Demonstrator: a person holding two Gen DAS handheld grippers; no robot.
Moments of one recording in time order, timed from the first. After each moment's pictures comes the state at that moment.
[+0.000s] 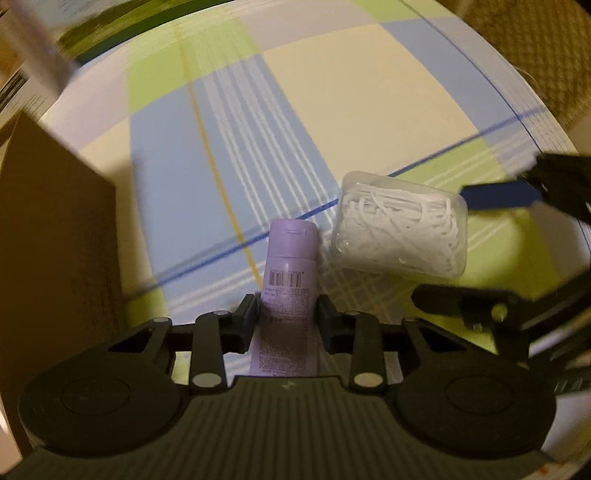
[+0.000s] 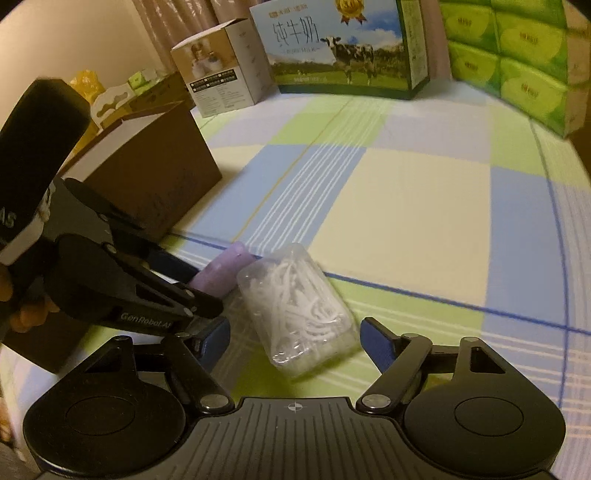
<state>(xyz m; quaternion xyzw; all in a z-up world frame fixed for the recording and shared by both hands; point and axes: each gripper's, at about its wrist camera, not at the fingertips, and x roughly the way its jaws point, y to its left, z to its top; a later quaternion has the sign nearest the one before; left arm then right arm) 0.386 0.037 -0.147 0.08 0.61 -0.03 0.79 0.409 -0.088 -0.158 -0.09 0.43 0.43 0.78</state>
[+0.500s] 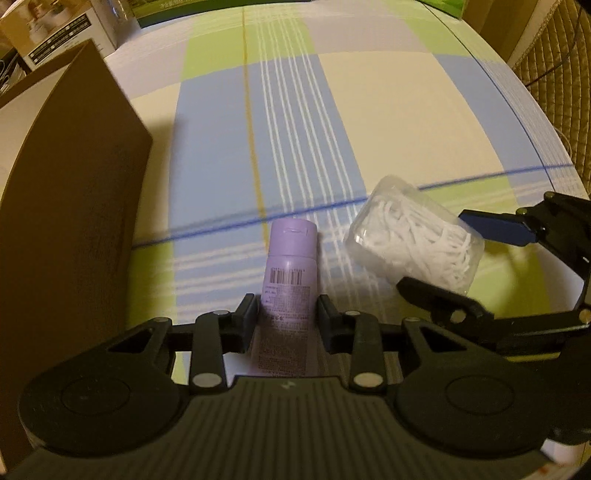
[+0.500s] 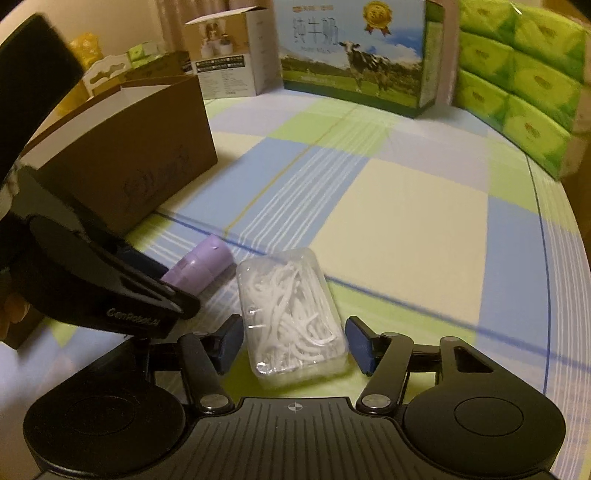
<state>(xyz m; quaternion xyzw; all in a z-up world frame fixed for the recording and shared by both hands) 0.361 0.040 -0.145 0.01 0.59 0.05 0.81 0.385 -0.076 -0.163 -0.15 0.42 0.40 0.80</state>
